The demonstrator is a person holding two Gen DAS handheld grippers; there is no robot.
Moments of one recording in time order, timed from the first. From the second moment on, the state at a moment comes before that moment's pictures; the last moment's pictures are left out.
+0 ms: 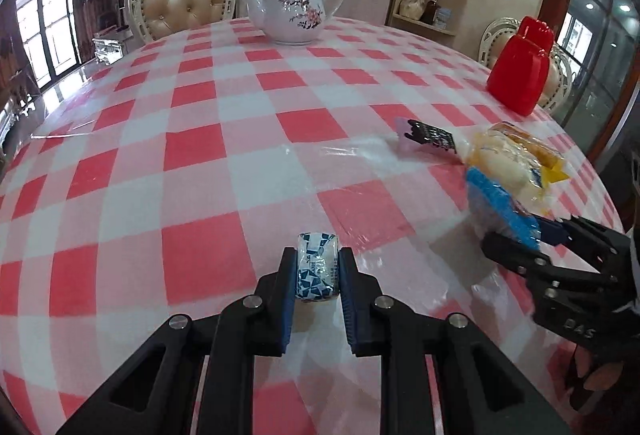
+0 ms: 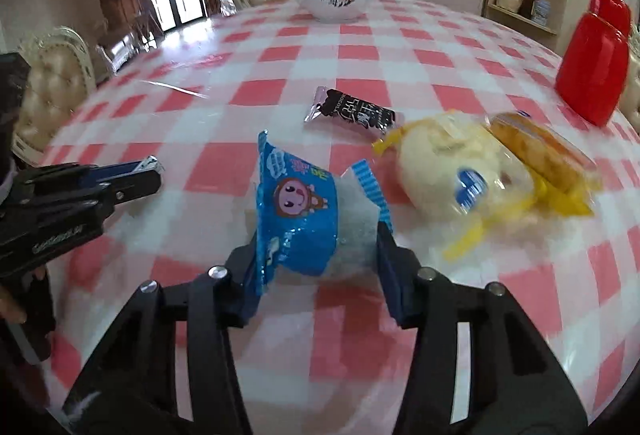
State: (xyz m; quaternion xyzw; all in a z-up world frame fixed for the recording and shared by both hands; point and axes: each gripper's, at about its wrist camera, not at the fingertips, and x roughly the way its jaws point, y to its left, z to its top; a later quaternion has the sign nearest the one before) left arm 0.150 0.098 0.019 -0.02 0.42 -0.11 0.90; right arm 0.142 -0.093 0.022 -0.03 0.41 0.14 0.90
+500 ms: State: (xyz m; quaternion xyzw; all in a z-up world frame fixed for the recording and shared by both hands) left arm 0.039 0.096 0.029 -0.06 0.39 -0.13 0.91; right arm 0.008 -0.118 0.043 0.01 0.37 0.17 0.91
